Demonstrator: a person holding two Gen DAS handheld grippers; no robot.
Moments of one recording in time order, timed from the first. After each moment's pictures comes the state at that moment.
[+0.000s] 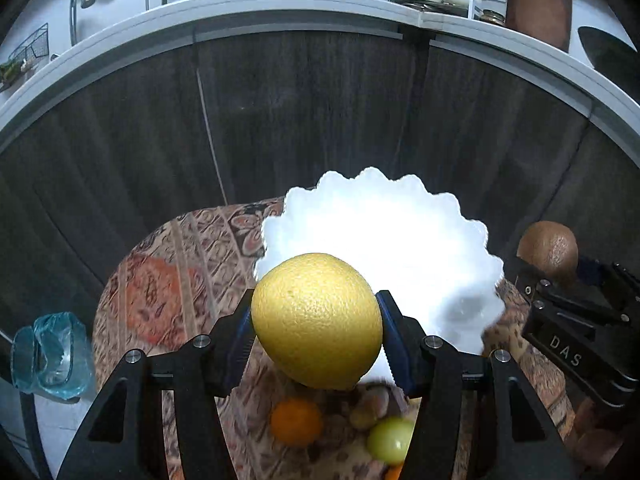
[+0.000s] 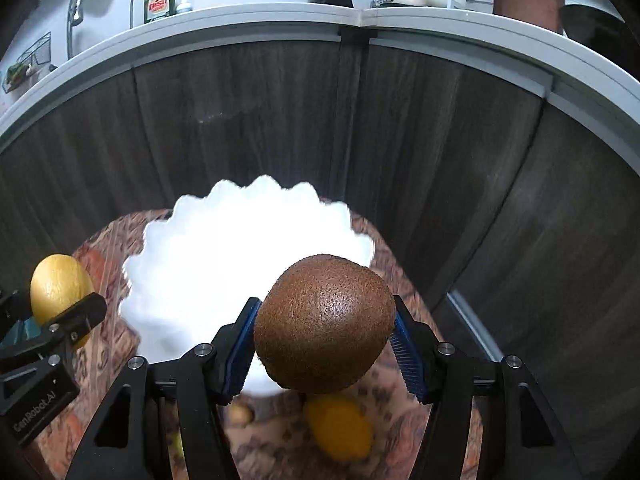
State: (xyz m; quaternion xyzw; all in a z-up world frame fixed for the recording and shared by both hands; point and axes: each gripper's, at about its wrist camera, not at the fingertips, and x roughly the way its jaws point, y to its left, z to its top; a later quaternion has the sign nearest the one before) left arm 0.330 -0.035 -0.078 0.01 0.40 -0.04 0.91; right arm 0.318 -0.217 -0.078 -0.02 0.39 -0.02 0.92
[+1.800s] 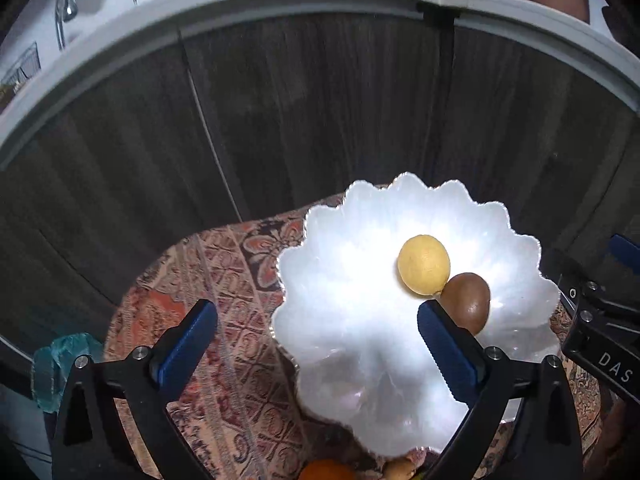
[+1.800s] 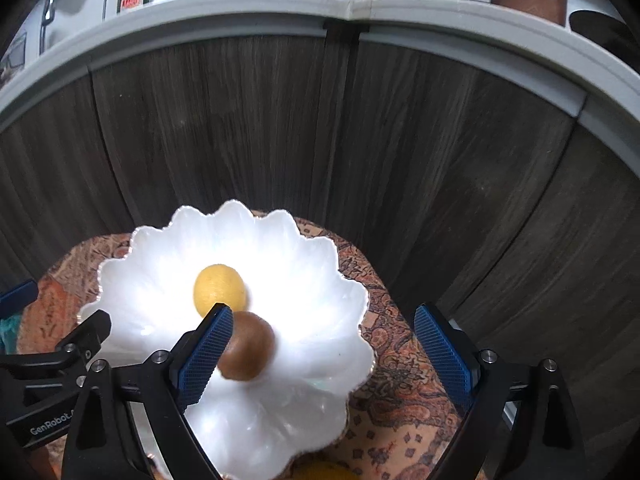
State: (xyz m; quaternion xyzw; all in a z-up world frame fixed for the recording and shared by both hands) left arm 0.381 -0.038 -0.090 0.06 0.41 -0.01 0.91; right arm 0.357 -0.204 -0.079 -0.03 0.38 -0.06 0.92
